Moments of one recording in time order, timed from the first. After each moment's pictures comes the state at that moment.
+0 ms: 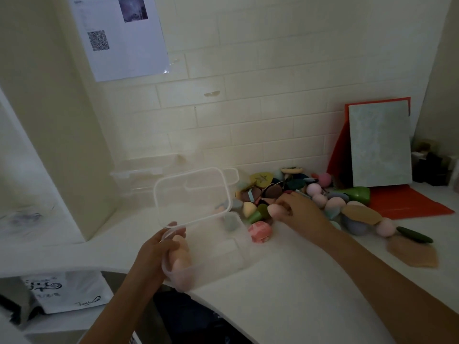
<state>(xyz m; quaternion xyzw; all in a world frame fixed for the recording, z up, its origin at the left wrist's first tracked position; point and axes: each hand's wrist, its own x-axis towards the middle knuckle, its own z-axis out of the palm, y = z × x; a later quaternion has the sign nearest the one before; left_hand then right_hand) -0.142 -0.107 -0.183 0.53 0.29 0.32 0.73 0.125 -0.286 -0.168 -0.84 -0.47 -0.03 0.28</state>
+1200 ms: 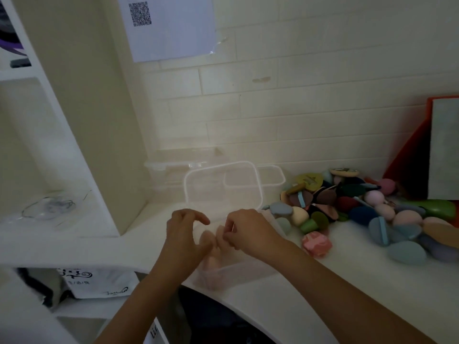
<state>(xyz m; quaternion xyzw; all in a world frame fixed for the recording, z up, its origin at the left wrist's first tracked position) -0.158 -0.065 -0.159 0.85 0.34 0.30 0.25 -0.023 -0.142 -0.137 -0.79 -0.55 0.11 0.24</state>
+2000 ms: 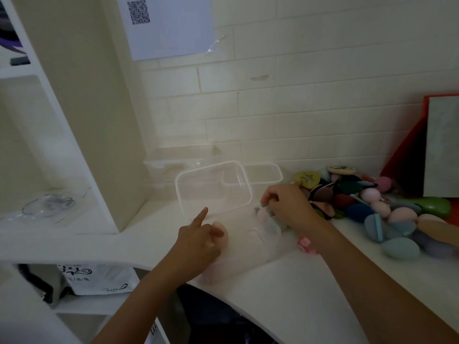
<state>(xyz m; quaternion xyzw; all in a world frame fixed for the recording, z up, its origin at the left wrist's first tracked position) -0.145 -0.083 -0.146 0.90 0.35 0.11 0.23 0.064 -0.158 -0.141 -0.81 -0.46 0.06 0.36</state>
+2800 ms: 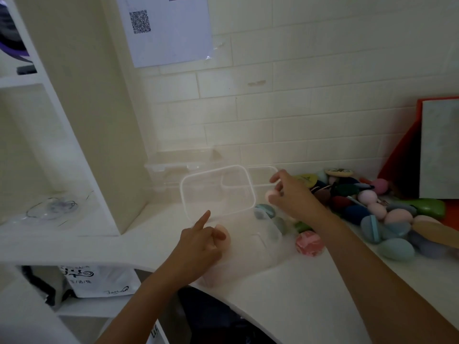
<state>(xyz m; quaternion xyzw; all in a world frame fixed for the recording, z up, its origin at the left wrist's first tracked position) -0.147 -0.085 -0.150 0.90 0.33 0.11 0.26 0.080 -0.169 -0.132 -0.78 -0.47 0.06 0.41</state>
